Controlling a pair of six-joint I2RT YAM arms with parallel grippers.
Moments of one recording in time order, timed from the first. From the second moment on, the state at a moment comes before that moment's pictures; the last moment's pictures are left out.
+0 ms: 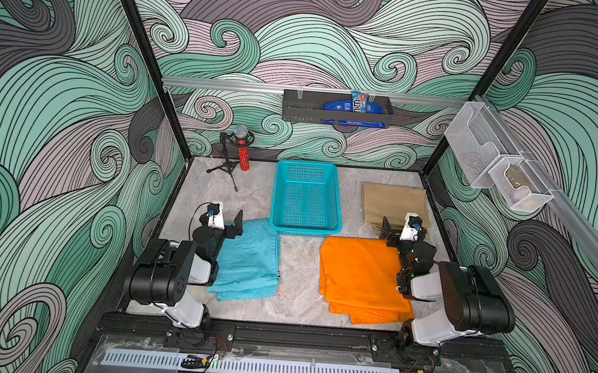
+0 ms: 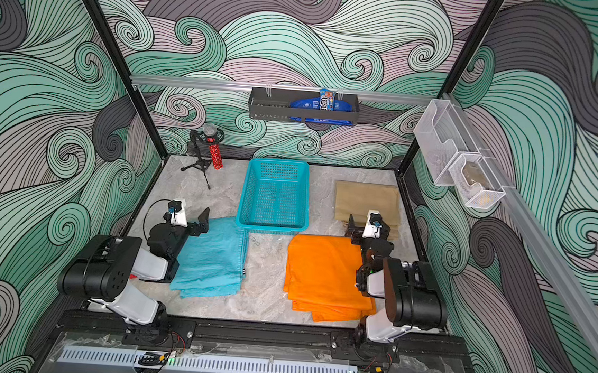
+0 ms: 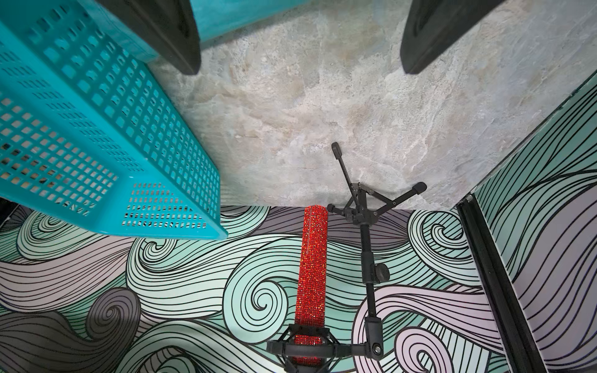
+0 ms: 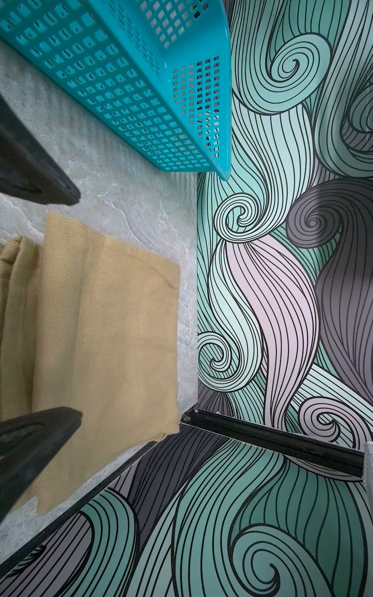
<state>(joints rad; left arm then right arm) 0.01 1.58 0.20 1.29 0.09 -0.03 -0.07 1.56 0.21 1.27 -0.03 0.00</state>
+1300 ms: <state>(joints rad) 0.00 1.46 0.31 1.05 -0.03 -0.05 -0.08 1.41 0.31 0.96 0.14 0.11</state>
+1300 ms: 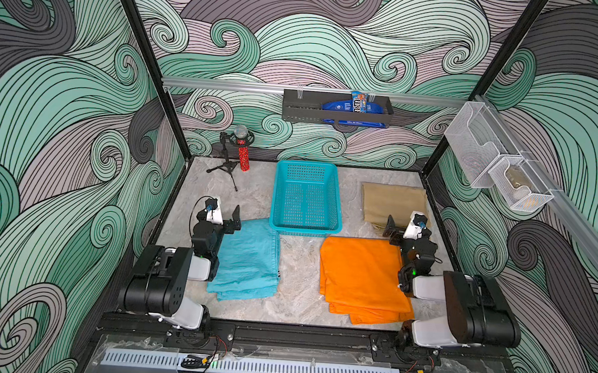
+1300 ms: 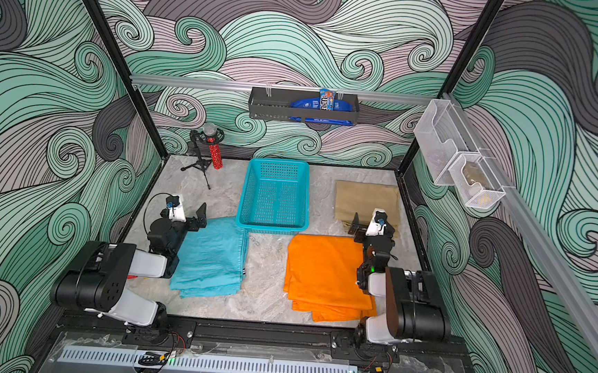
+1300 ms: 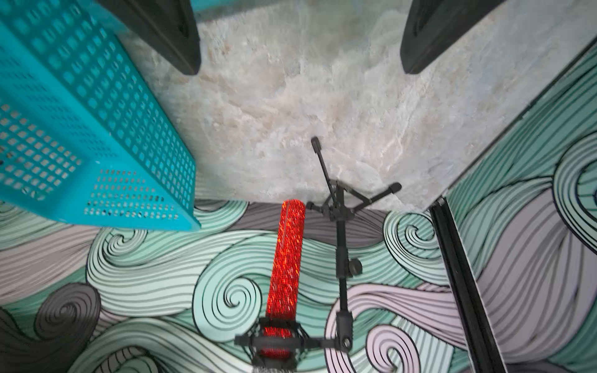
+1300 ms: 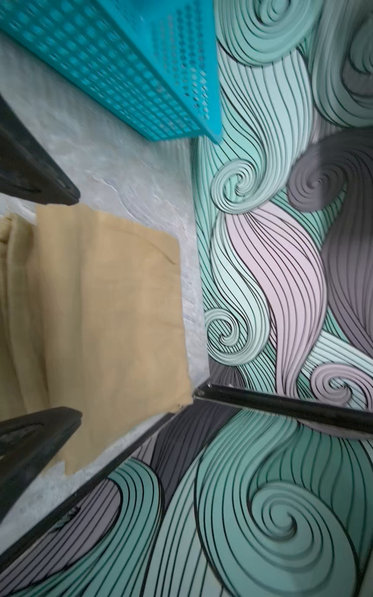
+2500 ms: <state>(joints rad) -0.80 2.16 1.98 -0.02 0.10 -0.61 -0.20 2.07 1.35 -0.25 -0.23 0.39</state>
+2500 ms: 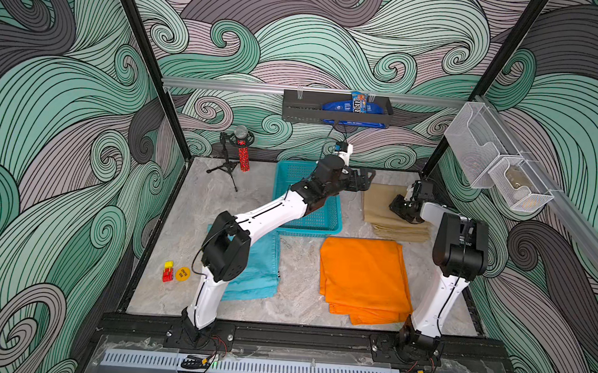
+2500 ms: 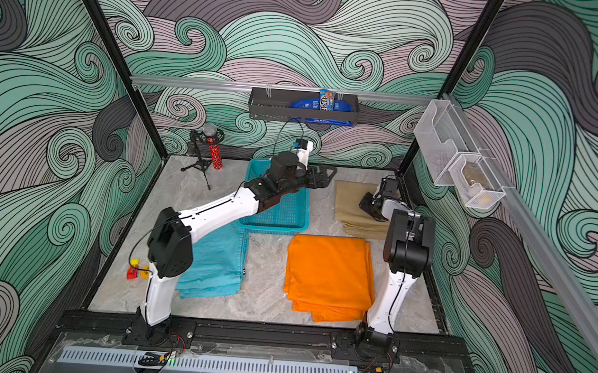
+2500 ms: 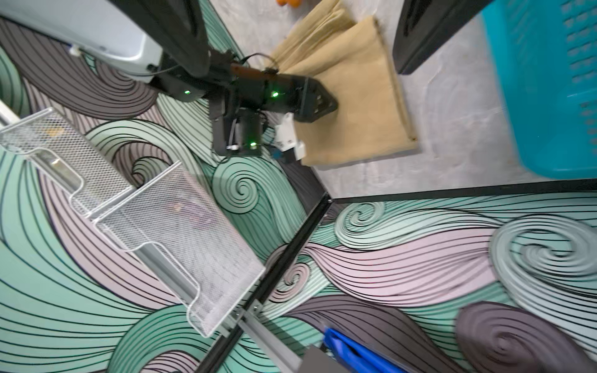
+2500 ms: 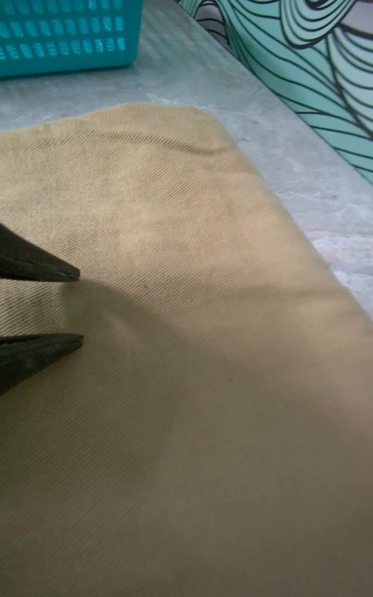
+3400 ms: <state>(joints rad) -0.82 2.51 2.21 -0.20 0.01 -0.78 -0.19 1.85 1.20 -0.27 -0.22 0.35</state>
